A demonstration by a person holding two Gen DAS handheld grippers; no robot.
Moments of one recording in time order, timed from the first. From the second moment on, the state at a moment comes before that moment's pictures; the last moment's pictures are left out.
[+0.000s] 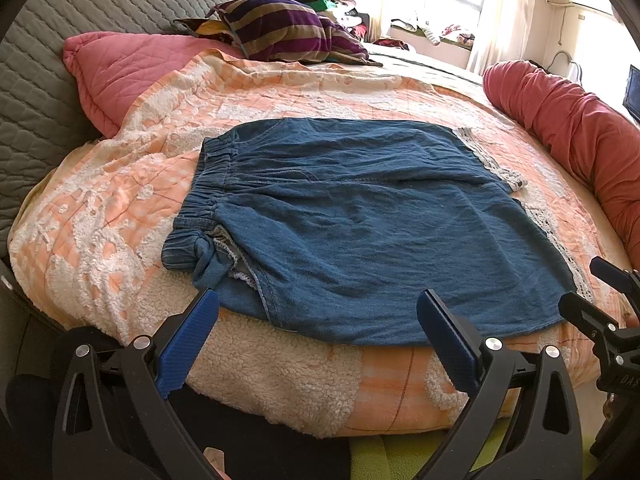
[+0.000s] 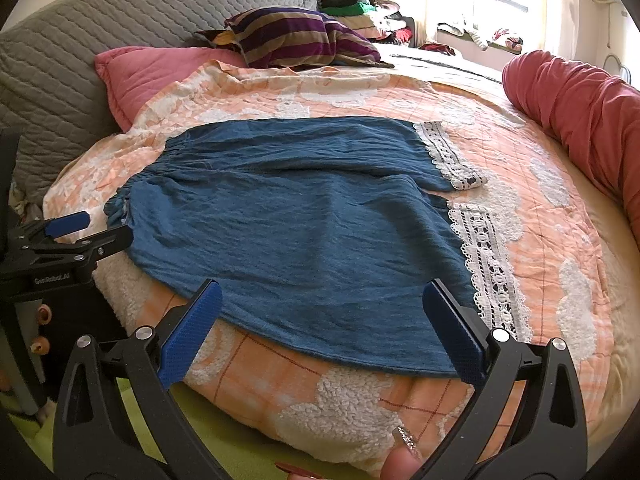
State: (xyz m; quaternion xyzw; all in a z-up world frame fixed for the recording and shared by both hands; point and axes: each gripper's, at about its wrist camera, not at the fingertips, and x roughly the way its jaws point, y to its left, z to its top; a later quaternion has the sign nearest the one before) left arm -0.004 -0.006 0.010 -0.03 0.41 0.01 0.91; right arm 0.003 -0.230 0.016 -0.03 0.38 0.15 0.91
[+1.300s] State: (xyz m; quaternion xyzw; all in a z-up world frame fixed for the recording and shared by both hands) left arm 0.045 0.017 -0.033 -0.03 0.45 0.01 0.89; right arm 0.122 -0.347 -0.010 -0.02 0.44 0.06 0.89
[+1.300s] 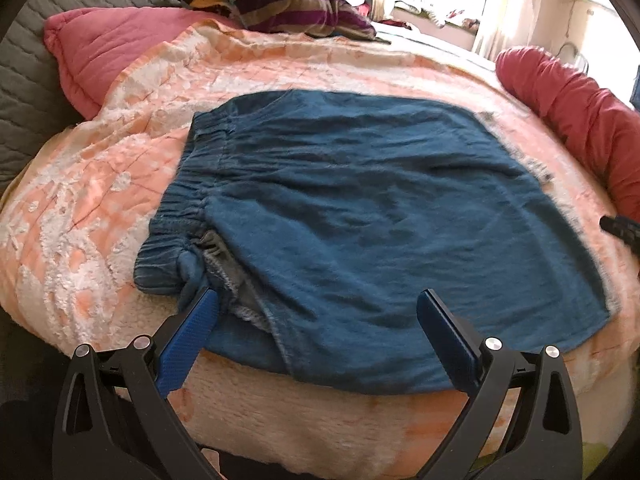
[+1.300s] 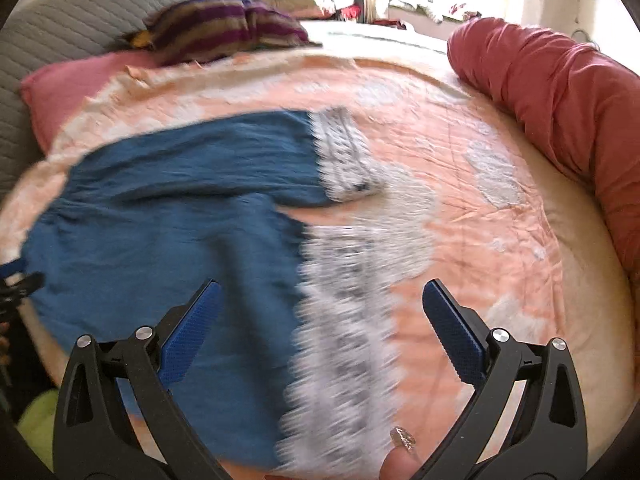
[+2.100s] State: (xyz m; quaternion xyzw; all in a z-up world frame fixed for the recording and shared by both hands) left arm 0.048 0.025 -0.050 -0.05 0.46 0.02 0.88; right arm 0.189 -0.380 -0.059 0.02 0.48 0.10 0.87
